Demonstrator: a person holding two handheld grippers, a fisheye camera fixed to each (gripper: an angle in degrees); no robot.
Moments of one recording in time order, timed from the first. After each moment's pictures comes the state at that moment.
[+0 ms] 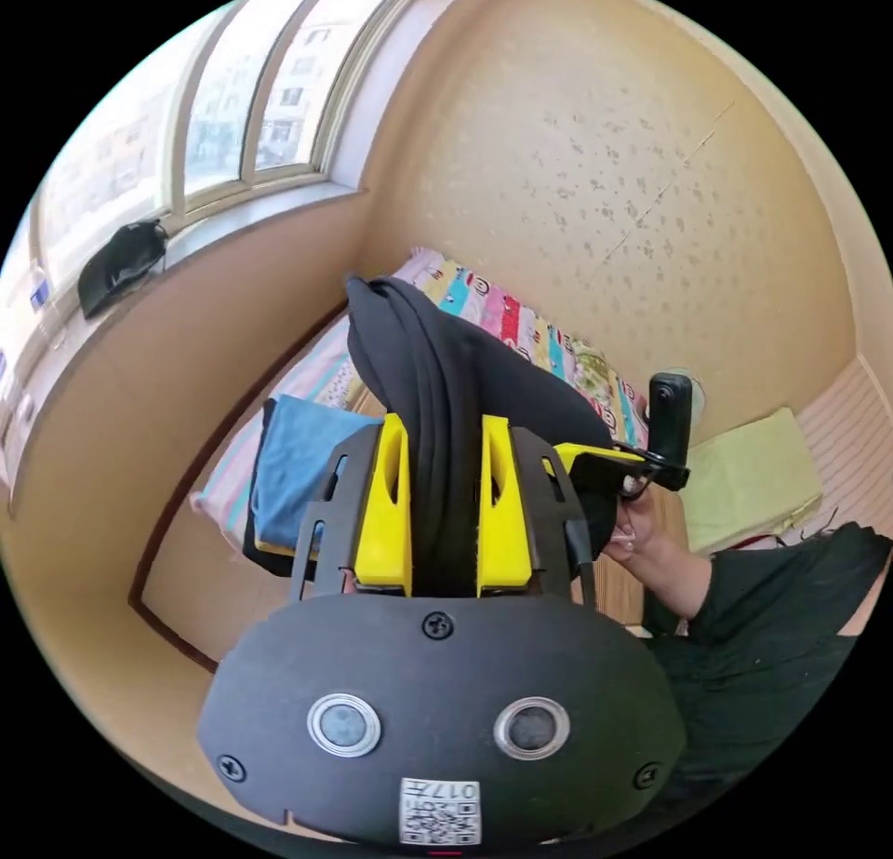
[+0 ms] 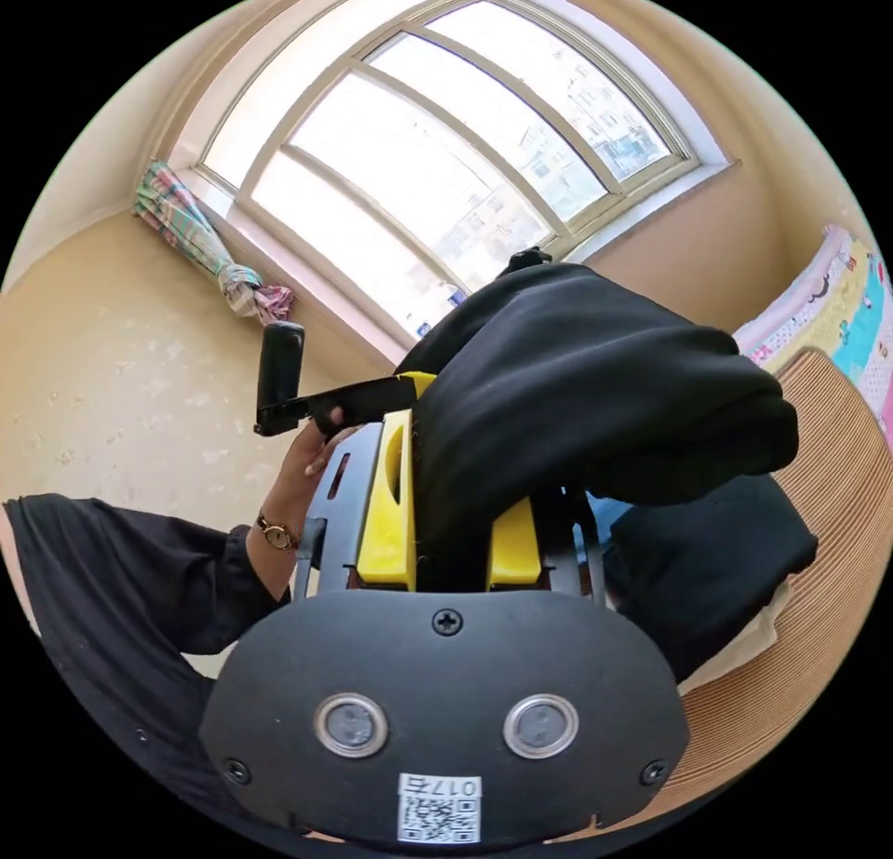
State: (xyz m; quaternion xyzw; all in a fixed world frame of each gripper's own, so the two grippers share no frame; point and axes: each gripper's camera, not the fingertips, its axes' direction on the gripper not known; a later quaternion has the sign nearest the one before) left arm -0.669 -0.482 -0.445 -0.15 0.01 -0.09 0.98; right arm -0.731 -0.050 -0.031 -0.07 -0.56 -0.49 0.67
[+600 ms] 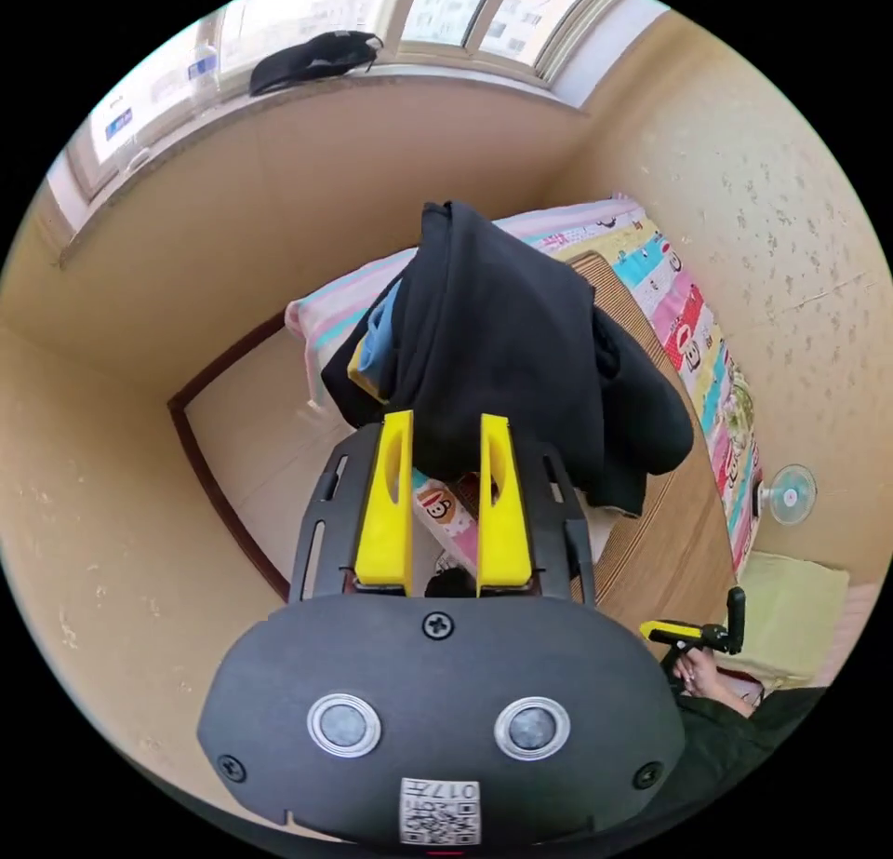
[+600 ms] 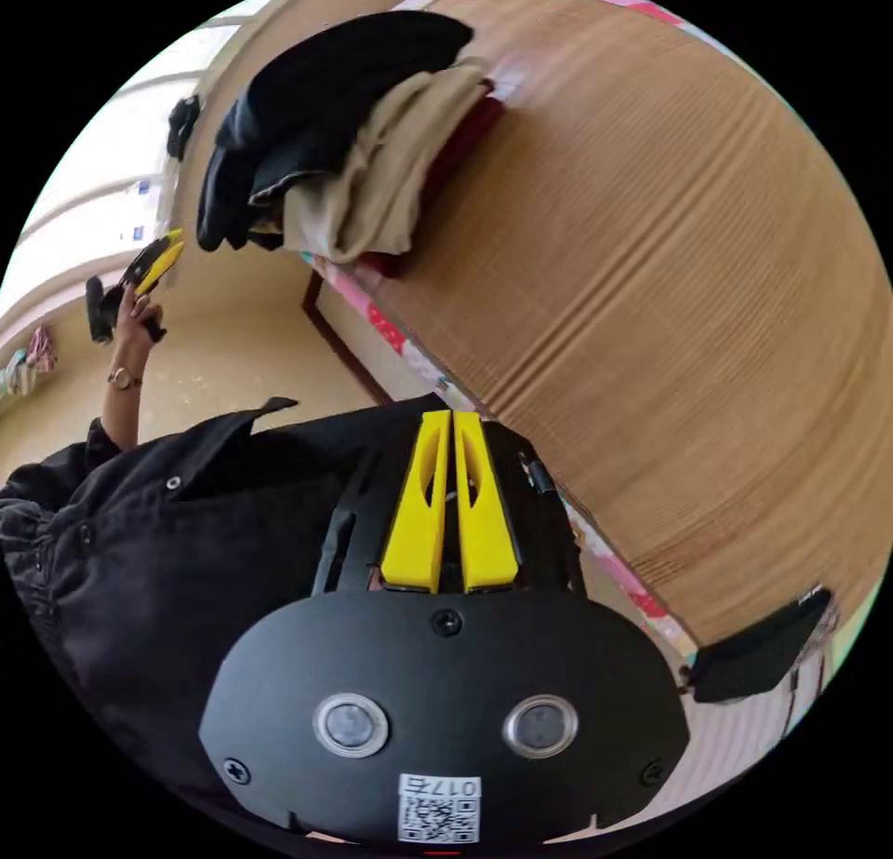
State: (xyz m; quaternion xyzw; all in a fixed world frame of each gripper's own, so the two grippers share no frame) left arm -0.676 -0.254 -0.428 -0.22 -0.14 -0.22 0.94; right arm -0.430 0.032 0.117 -0.32 -0.19 -0.34 0.86
